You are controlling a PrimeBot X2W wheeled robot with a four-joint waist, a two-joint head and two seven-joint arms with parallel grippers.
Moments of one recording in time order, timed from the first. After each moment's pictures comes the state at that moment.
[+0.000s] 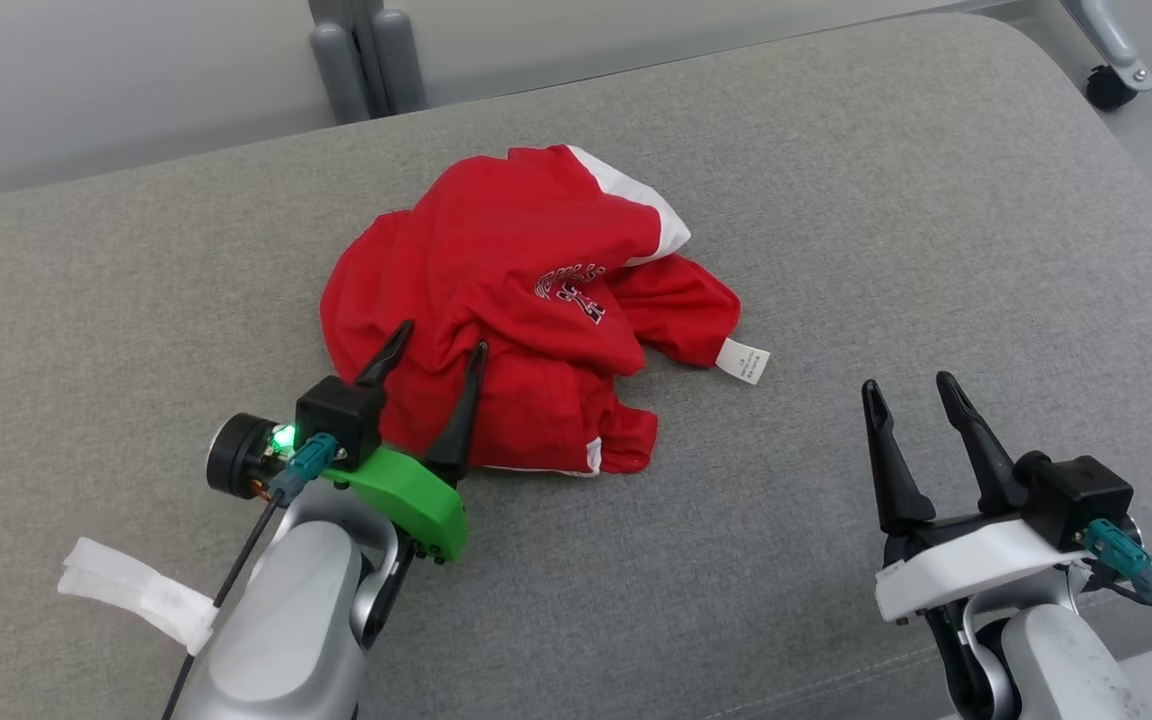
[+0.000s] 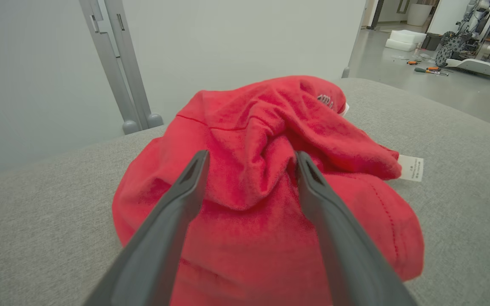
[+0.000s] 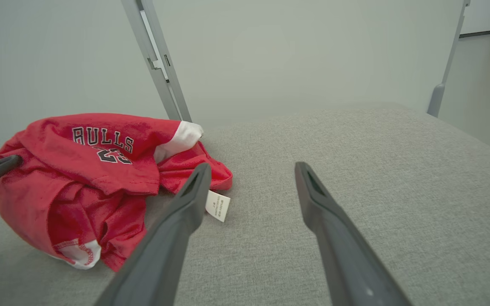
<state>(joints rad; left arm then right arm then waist) -0.48 0.08 -0.39 0.59 -0.25 -0.13 -0.26 -0.13 -0.11 0.11 0.18 0.28 0.13 -0.26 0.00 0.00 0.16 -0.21</state>
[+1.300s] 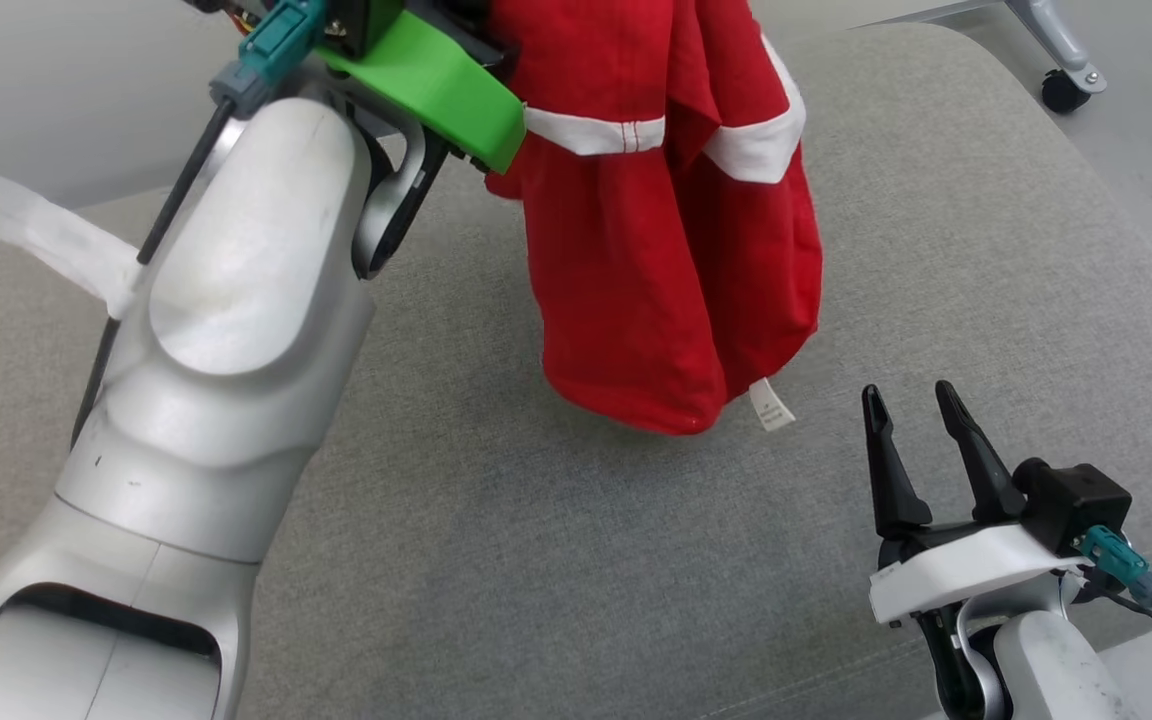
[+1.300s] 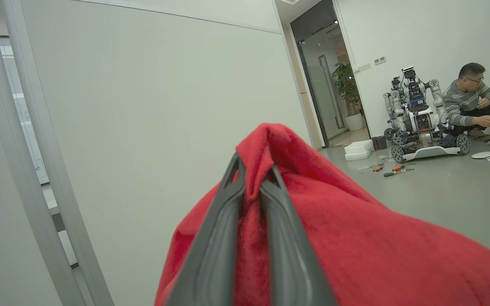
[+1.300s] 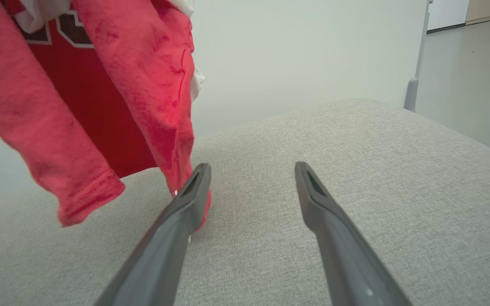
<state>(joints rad) -1.10 0.08 -0.52 0.52 -0.31 -0.13 -0.25 -0.13 -0.07 0.09 0.20 0.30 0.13 -0.26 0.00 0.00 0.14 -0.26</state>
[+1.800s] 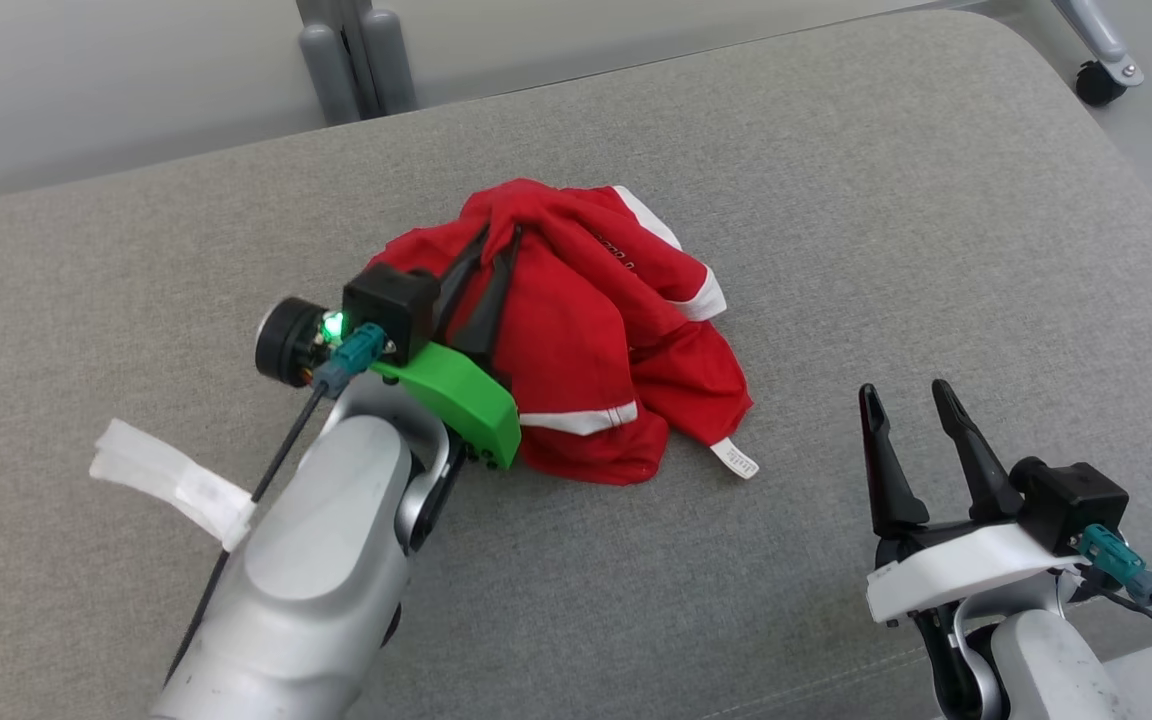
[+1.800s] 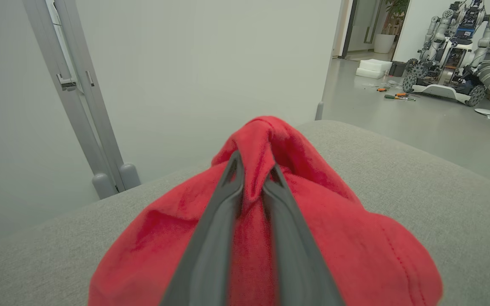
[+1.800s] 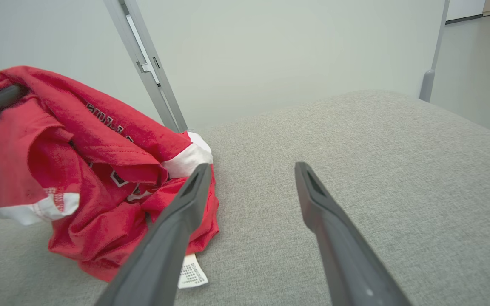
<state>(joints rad) -0.70 0.06 -0.55 0.65 -0.39 -0.09 -0.26 -0.13 -0.07 0.09 0.20 0.30 0.13 -0.26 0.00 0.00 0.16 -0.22</state>
